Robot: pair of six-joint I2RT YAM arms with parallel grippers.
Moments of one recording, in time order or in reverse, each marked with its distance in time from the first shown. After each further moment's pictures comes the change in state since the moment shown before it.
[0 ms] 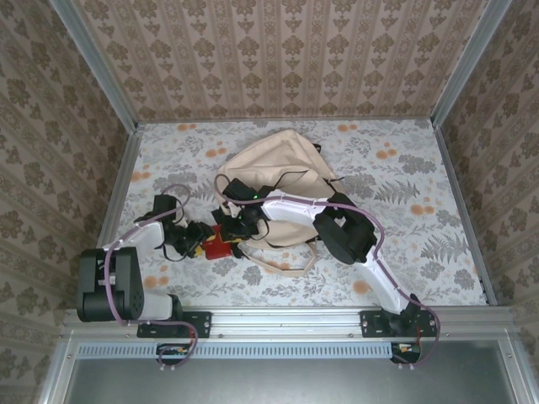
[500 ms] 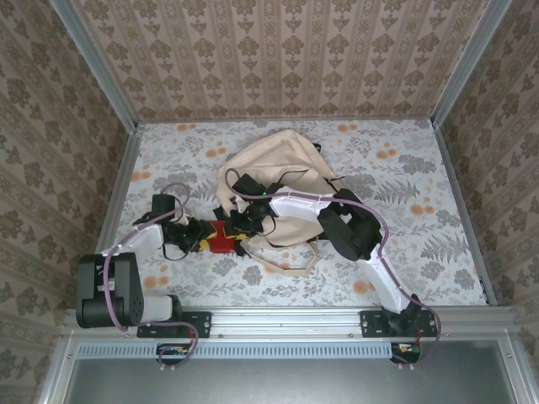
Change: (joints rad) left arm 0.003 -0.042 -0.011 0.044 0.098 -0.026; right arm -0.055 -0.036 -0.086 0.090 -0.085 0.055
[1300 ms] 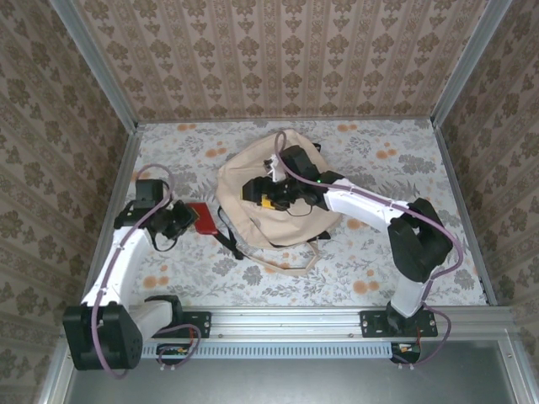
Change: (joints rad) left arm -0.037 -0.261 0.236 -0.289 -0.296 -0.005; right arm -0.173 -0.524 -0.397 0.286 -0.046 0.063
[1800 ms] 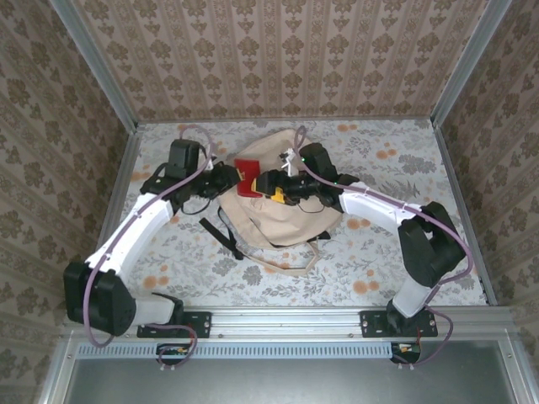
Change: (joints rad) left arm -0.310 0.264 0.307 0.264 0.180 -0.036; right arm -0.097 -0.070 -0.124 0.210 -0.129 0.036
